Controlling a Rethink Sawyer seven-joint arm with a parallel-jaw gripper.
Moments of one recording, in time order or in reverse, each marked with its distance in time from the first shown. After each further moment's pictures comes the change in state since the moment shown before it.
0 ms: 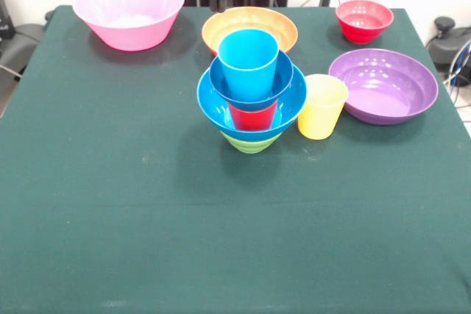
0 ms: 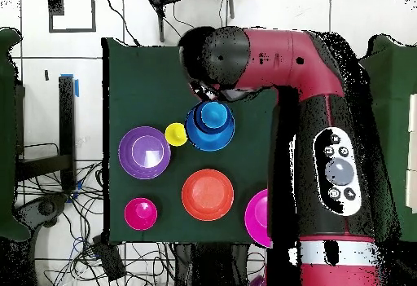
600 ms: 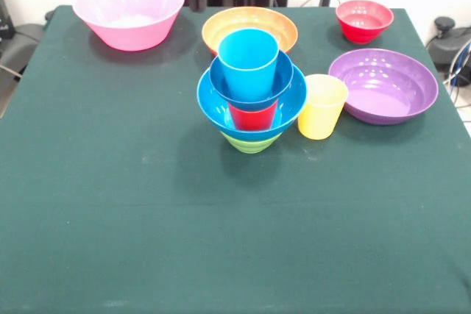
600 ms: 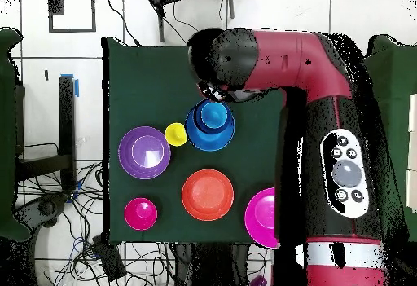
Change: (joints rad) arm -0.014 0.000 0.000 -0.003 -0.030 0.000 0.000
